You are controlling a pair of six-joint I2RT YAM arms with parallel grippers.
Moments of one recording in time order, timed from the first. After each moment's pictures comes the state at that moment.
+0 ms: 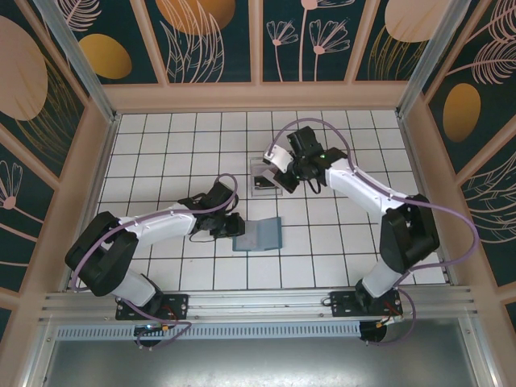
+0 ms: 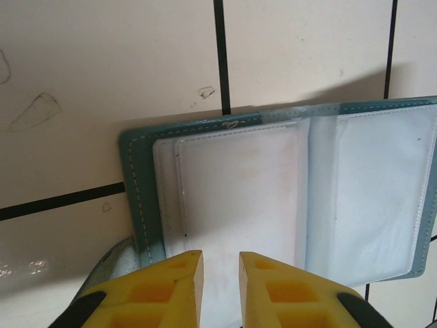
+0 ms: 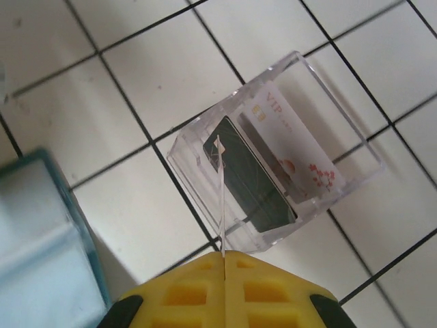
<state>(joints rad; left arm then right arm) -0.71 1.52 0.77 -0.37 0.25 -0.75 0.56 1.64 1.30 -0.61 -0.24 -0.54</state>
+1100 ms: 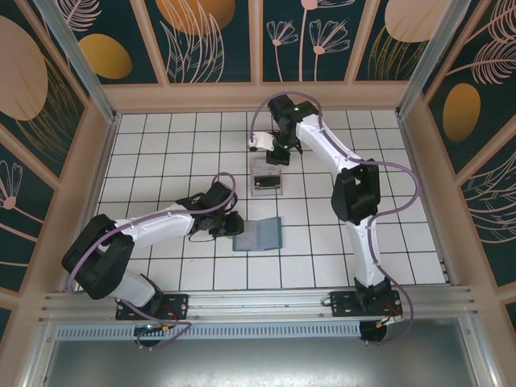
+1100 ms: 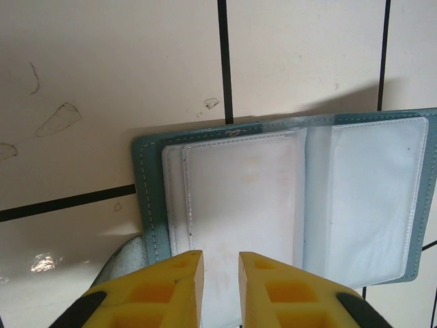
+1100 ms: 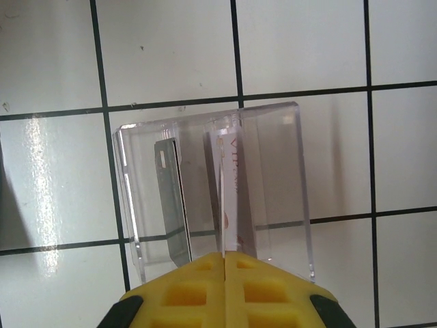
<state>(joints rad) -0.71 1.49 0.77 -0.38 0.22 -0.76 0.51 2.24 2.17 -1.21 -0.27 -1.03</state>
